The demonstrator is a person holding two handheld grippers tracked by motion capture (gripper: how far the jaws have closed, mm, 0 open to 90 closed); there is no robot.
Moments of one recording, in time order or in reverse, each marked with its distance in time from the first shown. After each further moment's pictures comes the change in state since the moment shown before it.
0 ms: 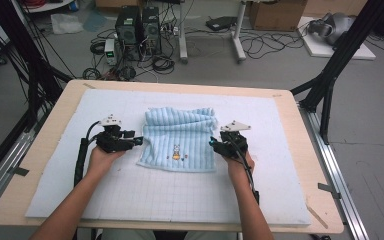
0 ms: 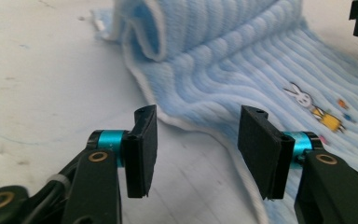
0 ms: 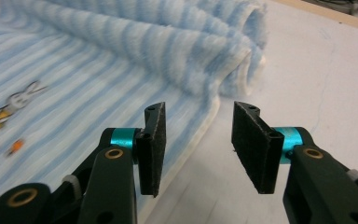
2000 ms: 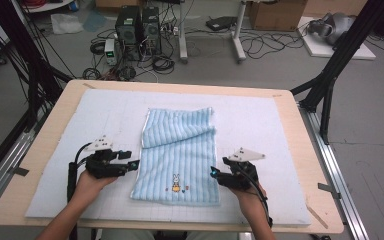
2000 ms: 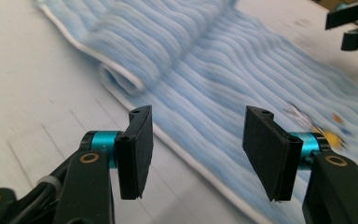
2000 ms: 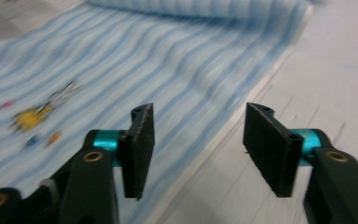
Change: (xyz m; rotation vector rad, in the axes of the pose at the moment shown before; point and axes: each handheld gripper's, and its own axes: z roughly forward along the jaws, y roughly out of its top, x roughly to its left) left arm -0.037 -0.022 -0.036 -0.004 -0.063 -0.004; right arm 0.029 -0.040 -0.062 0.010 0.154 0.010
